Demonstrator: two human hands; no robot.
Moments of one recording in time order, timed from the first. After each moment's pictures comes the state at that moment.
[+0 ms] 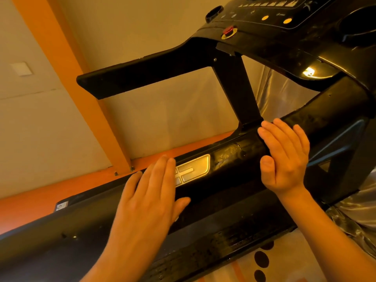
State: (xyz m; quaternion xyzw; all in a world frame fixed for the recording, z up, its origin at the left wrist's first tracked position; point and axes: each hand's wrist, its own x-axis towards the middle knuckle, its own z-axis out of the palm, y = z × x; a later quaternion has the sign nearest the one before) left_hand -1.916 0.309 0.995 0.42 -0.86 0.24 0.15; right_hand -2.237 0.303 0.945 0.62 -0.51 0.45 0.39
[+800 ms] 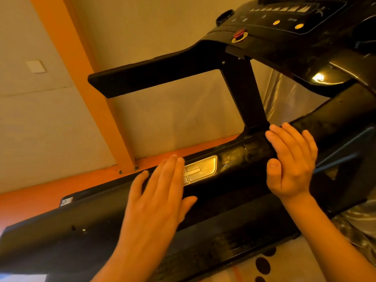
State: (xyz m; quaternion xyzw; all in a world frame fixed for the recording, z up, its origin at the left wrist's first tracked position) left_hand -1.922 0.316 0.988 0.43 -0.85 0.24 0.18; right_hand -2.232 0.306 0.947 0.62 -0.51 0.46 0.38
